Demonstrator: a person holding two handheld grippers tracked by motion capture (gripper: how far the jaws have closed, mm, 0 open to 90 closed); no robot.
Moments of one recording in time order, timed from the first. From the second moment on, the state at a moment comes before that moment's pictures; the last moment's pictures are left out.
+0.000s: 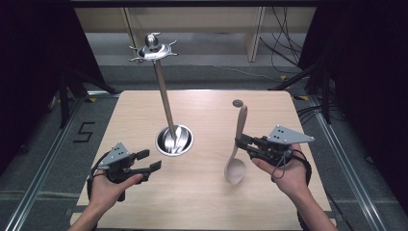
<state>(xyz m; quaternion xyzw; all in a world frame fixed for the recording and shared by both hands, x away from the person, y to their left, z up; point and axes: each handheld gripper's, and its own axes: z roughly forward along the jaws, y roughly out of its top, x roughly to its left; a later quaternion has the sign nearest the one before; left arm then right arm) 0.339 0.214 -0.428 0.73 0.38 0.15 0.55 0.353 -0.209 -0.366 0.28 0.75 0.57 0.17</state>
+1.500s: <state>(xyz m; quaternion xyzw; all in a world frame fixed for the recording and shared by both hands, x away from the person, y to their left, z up) 0.354 0.076 -0.329 0.74 0.23 0.13 0.62 0.340 -0.156 -0.374 0.28 0.76 0.57 0.16</state>
